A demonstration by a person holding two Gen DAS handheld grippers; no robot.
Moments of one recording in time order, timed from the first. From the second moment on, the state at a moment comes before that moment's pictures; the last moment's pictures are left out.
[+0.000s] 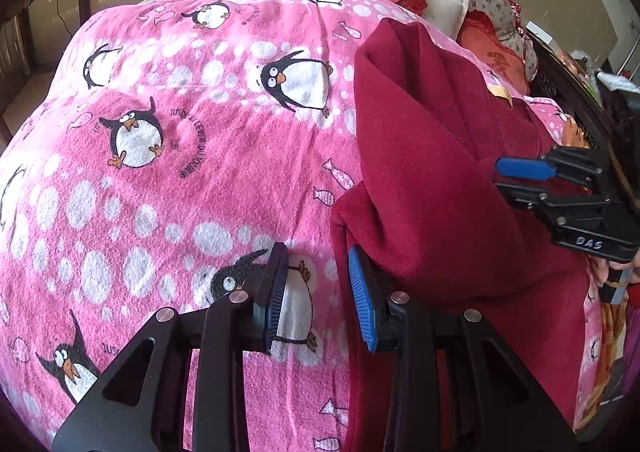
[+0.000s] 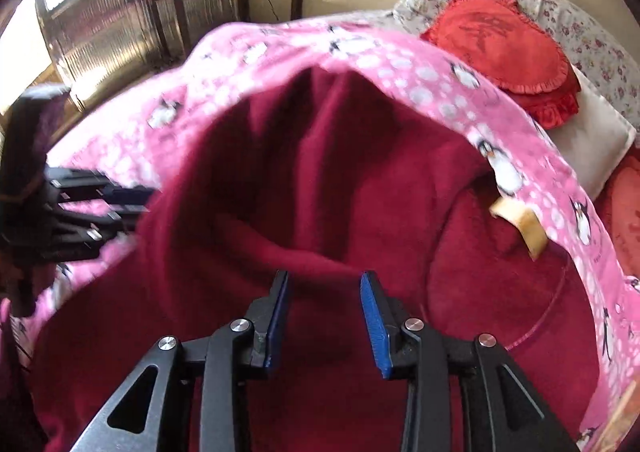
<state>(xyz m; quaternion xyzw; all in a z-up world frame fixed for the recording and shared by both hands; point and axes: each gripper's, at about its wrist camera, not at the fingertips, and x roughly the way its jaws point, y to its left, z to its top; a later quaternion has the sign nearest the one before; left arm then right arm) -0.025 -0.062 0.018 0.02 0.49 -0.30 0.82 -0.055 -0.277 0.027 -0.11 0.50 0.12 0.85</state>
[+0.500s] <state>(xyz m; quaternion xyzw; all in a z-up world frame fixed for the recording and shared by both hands) -0.022 -0.072 0.016 0.02 0.49 -0.29 0.82 -0.058 -0.293 0.056 -0.08 0.45 0.12 0.88</state>
